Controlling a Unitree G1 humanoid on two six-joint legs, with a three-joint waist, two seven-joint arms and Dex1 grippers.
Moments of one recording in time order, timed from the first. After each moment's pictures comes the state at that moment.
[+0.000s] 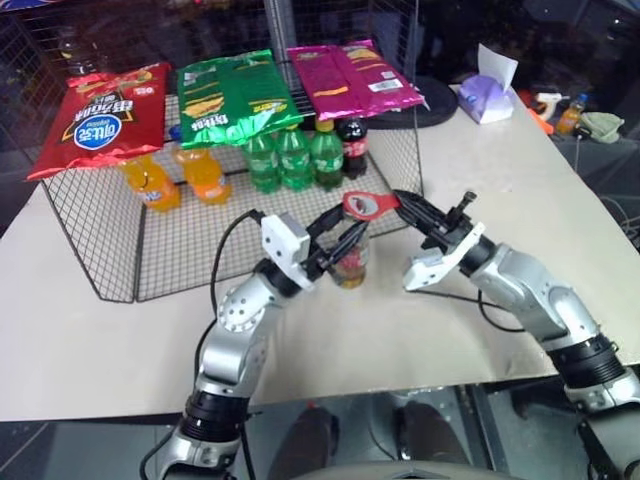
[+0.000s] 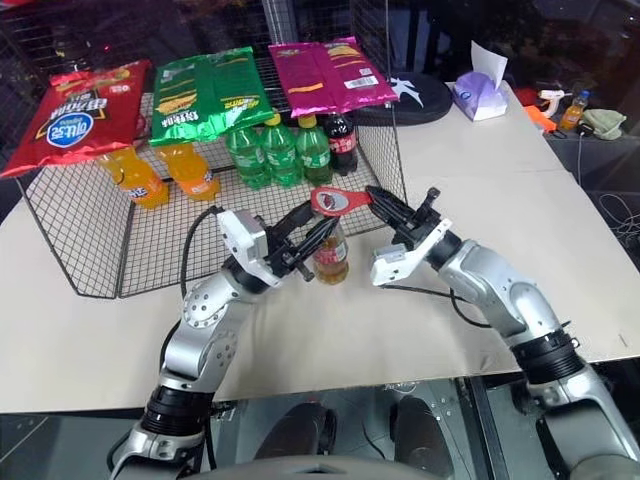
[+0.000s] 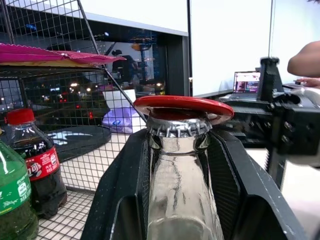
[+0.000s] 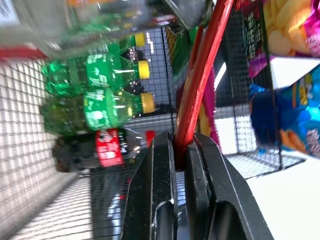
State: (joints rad) left arm -0.21 0.25 -0.13 -0.22 -0.35 -0.07 -0.61; right arm -0.48 -0.59 0.26 -0.02 -0.82 -0.53 0.02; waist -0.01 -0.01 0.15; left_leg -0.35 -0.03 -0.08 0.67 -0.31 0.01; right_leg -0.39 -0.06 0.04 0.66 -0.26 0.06
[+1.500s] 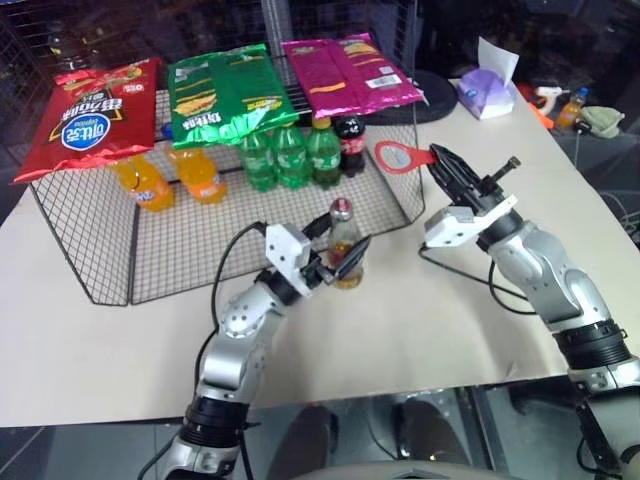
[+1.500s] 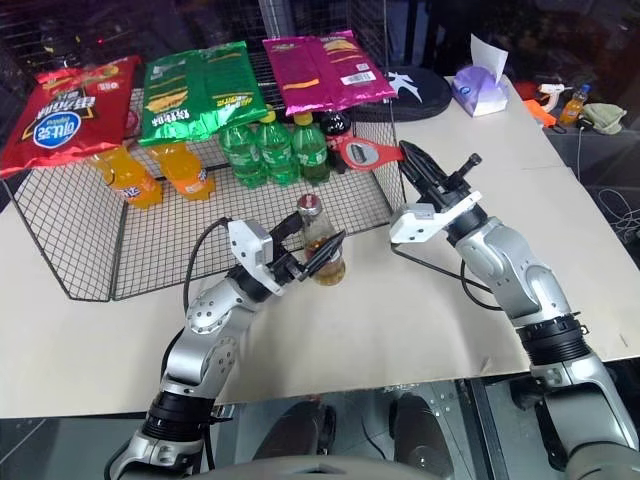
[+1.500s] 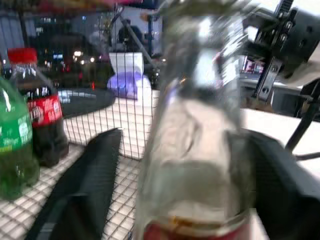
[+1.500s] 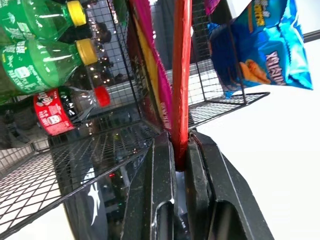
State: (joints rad) left arm -0.17 0.25 -0.12 -0.18 -0.33 -0.04 -0.59; right arm -0.51 -0.56 0.18 0.06 -0.67 -0.48 -0.05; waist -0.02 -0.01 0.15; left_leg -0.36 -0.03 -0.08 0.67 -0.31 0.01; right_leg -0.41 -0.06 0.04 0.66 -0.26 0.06
